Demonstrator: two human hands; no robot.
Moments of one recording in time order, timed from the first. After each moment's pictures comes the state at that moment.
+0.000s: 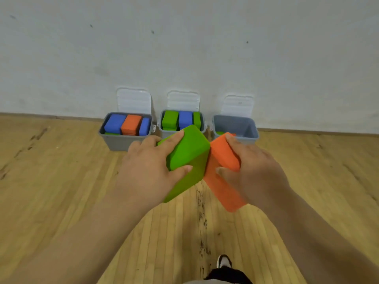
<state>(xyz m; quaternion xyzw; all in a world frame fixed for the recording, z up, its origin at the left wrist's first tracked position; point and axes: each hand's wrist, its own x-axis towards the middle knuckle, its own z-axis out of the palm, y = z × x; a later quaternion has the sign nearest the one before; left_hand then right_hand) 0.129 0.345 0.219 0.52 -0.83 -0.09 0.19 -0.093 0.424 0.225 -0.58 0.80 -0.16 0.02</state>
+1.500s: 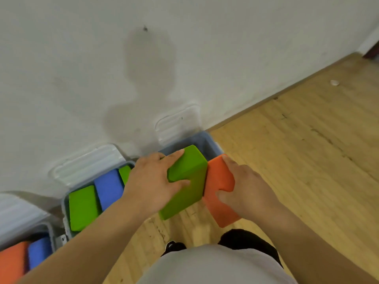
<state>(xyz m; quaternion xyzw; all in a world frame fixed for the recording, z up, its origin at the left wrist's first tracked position) -0.530 -0.406 0.120 0.30 -0.93 -0.21 -0.02 -0.679 -0.208 0.112 -0.31 0.91 -0.12 0.24</state>
